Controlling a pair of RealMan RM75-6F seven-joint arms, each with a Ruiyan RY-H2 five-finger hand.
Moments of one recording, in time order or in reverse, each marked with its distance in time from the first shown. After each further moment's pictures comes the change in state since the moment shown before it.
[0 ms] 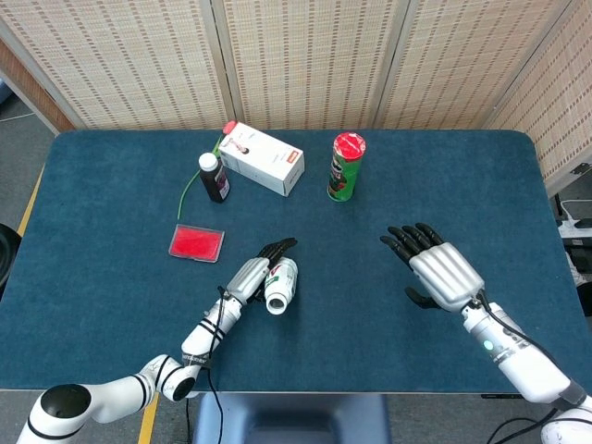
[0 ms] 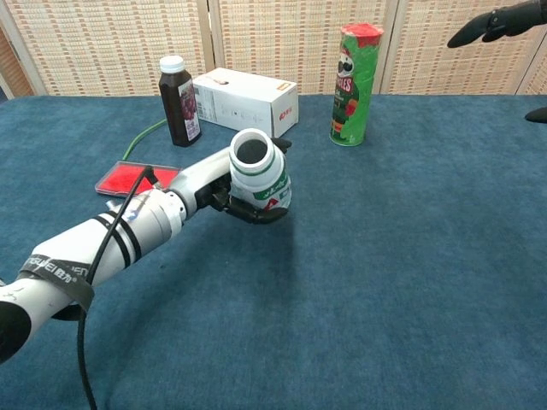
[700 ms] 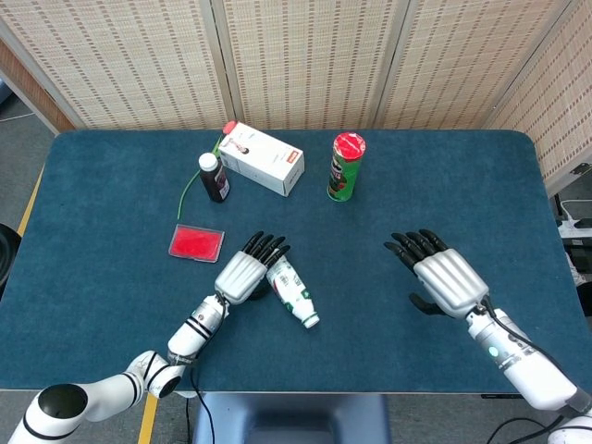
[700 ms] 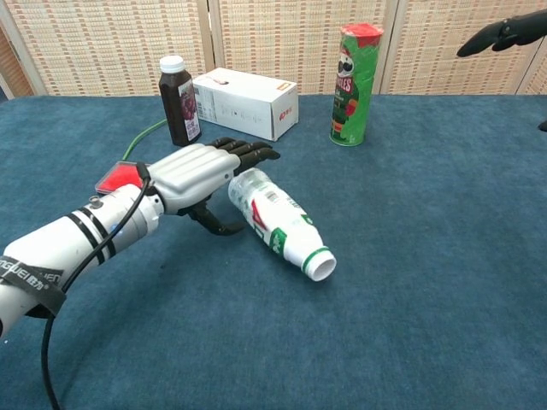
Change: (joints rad) left arm 0.008 0.021 0.081 0.084 0.081 0.104 0.637; right arm -0.038 0.013 -0.001 -0.004 -0.035 -0.004 0.021
